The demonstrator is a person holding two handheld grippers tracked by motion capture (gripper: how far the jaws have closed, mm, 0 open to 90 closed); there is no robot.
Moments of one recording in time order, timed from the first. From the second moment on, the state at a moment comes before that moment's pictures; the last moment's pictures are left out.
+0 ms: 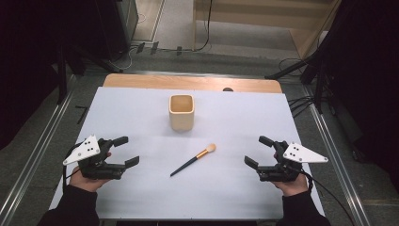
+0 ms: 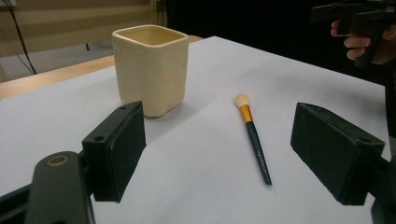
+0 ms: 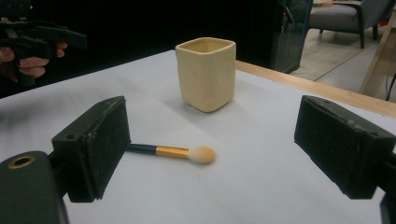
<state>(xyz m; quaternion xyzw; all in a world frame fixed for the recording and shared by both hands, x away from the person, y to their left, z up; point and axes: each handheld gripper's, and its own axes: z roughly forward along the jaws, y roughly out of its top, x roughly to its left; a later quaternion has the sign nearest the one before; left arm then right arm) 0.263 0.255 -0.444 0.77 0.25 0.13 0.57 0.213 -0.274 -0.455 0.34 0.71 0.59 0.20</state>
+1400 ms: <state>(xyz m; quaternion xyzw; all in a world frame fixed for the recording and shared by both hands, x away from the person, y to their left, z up) 0.262 0.255 -0.444 0.77 0.24 0.13 0.57 0.213 -0.275 -0.455 0.34 0.71 0.59 0.20</state>
